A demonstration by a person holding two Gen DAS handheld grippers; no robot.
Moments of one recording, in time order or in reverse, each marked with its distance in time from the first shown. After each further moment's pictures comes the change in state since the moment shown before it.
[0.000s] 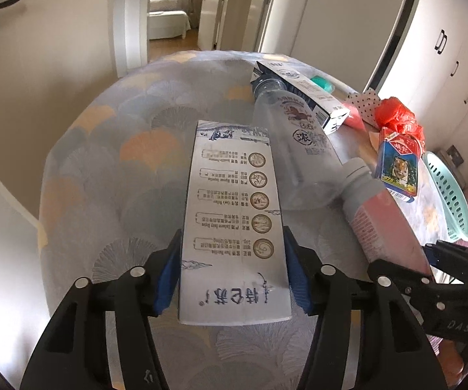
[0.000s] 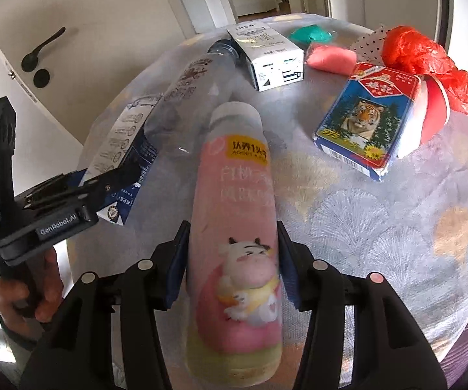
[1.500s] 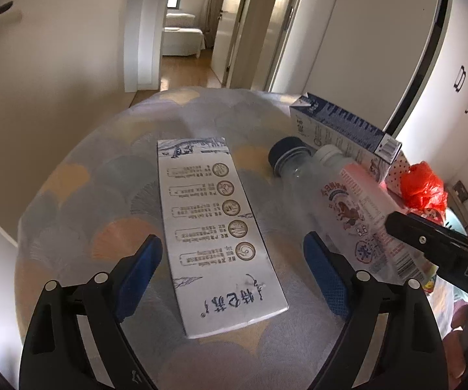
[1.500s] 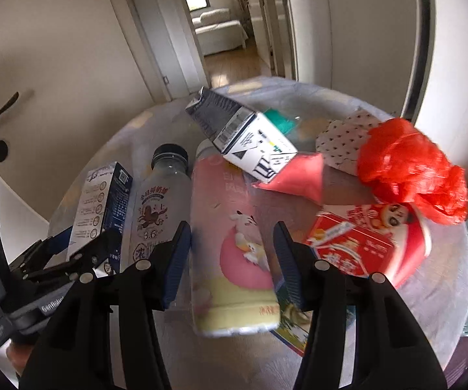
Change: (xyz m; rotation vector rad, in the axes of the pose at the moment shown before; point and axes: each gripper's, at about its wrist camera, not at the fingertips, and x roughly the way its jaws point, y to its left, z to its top) left arm 0.046 0.002 0.075 -0.070 -0.101 0.023; right arm 0.012 -0.037 0.110 0.079 -0.169 -0.131
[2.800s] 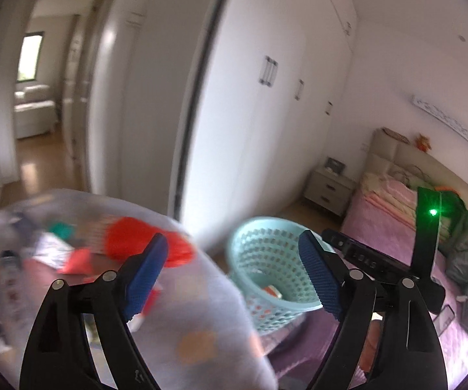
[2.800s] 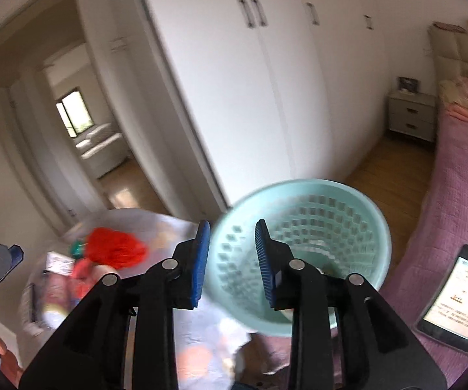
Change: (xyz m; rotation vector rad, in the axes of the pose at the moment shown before) left arm -0.112 -0.255 -0.009 0.342 -0.228 -0.558; right arm -0.222 -0.241 -0.084 0.425 -0.466 -0.333
